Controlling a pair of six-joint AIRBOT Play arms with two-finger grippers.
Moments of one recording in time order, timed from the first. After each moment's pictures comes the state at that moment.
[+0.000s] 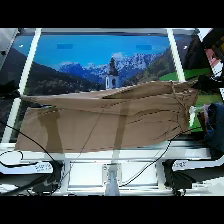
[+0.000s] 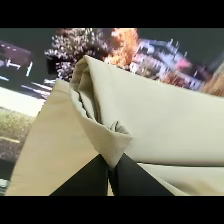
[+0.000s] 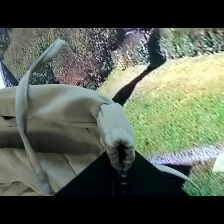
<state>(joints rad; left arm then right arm) 0.51 -1.48 1.51 1.44 -1.45 -1.39 -0.58 -1.57 1.52 -1.10 1.37 1.21</state>
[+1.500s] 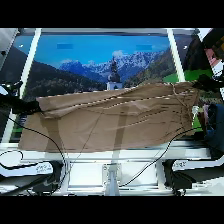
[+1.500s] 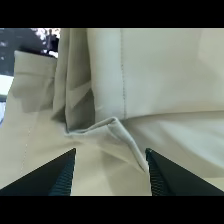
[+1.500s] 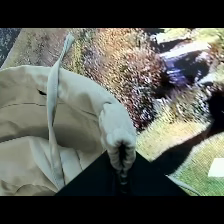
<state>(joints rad) 0.48 -1.45 1.09 1.43 -1.17 -1.24 -0.58 -1.57 1.52 -1.10 1.34 1.20</state>
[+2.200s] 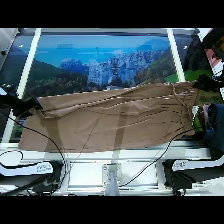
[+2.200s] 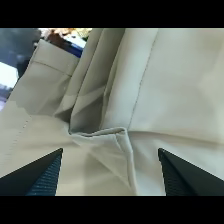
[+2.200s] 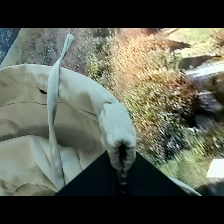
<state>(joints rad) 0.49 -1.46 1.08 1.38 -1.14 -1.48 -0.58 -1.57 1.52 -1.10 1.34 1.19</state>
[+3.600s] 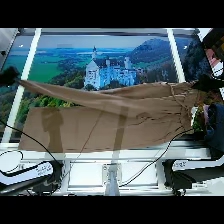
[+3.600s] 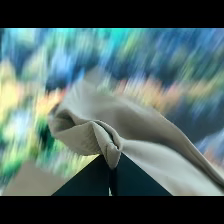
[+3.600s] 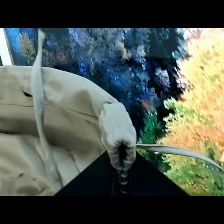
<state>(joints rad) 0.46 -1.34 1.41 1.30 -1.04 -1.54 -0.58 -1.57 1.56 -1.08 1.47 1.19</state>
